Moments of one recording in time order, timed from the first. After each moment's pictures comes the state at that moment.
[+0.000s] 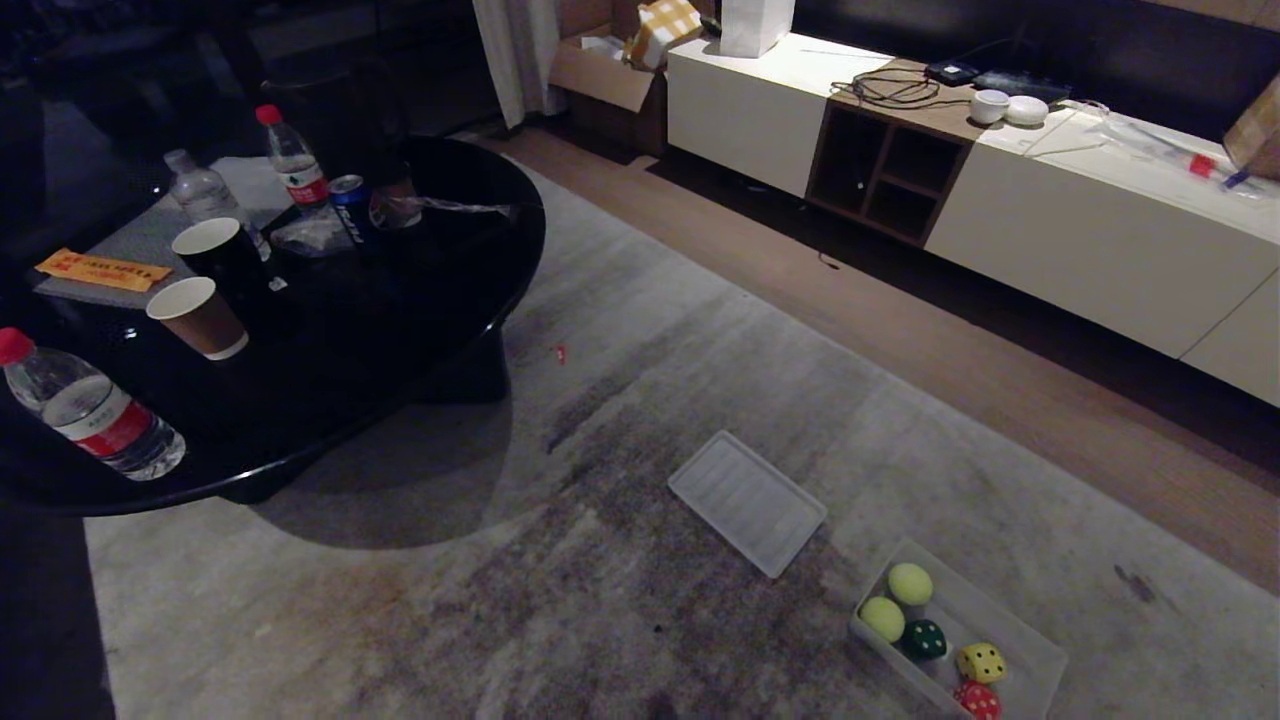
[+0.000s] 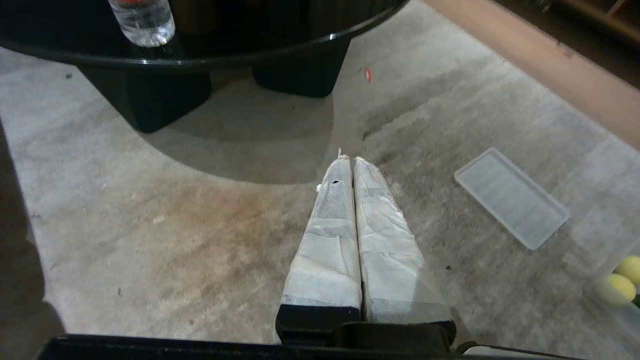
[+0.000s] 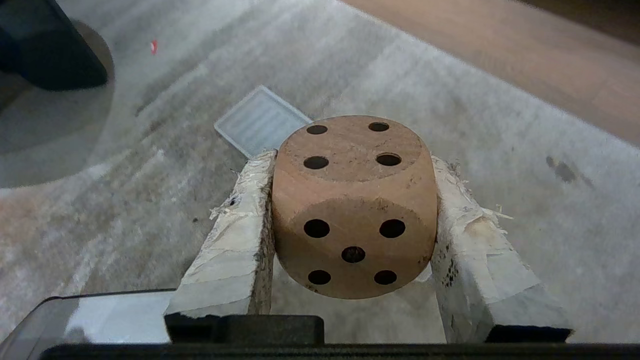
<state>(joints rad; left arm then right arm) 0.00 0.00 0.00 0.00 0.07 -0.11 0.01 0.00 -0.07 0.17 -0.03 0.08</state>
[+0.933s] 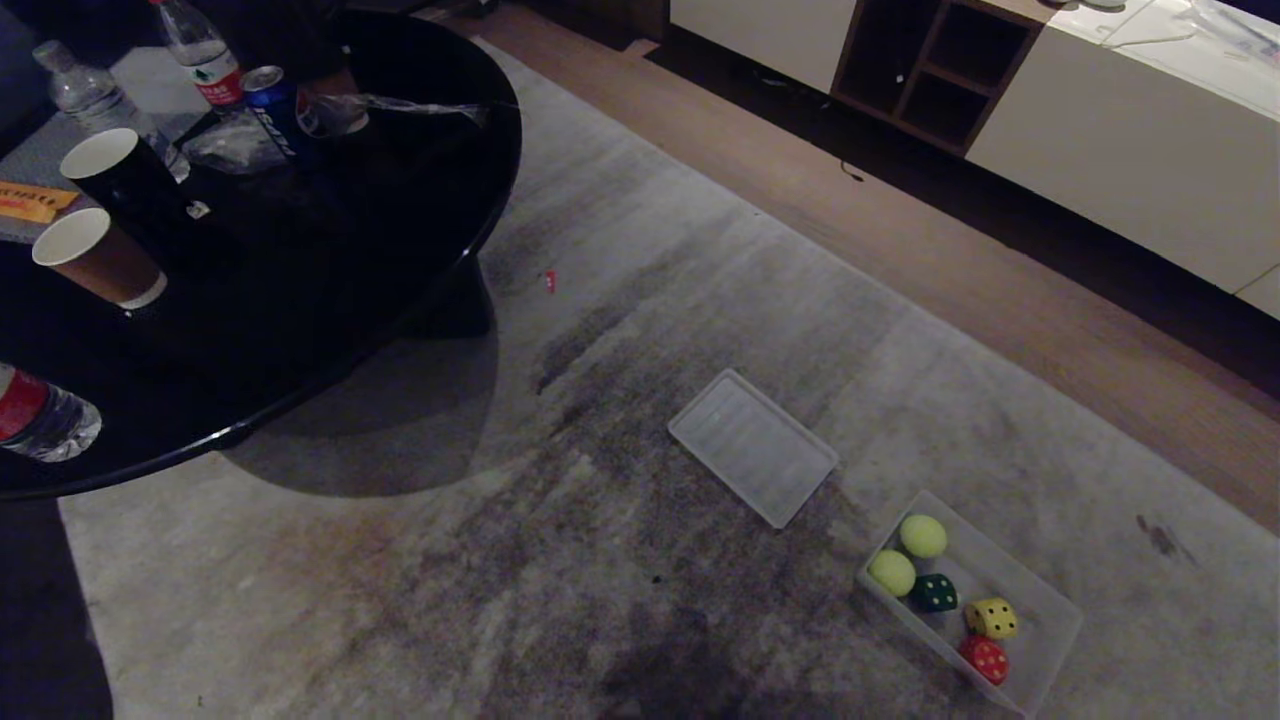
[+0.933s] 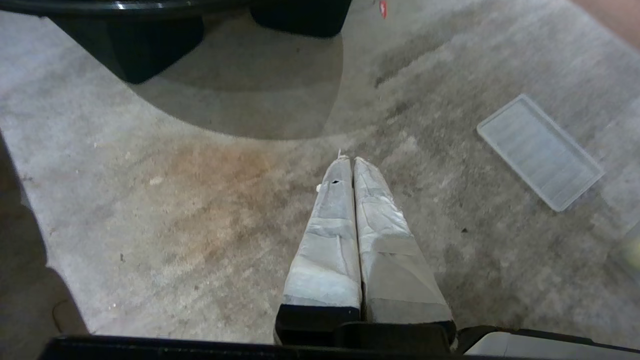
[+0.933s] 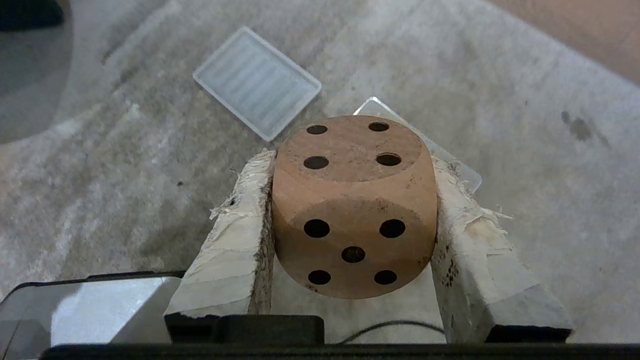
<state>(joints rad) 0.00 0.00 0.00 0.00 0.06 -0.10 0.01 0.00 -0.07 0.17 -0.02 0.08</state>
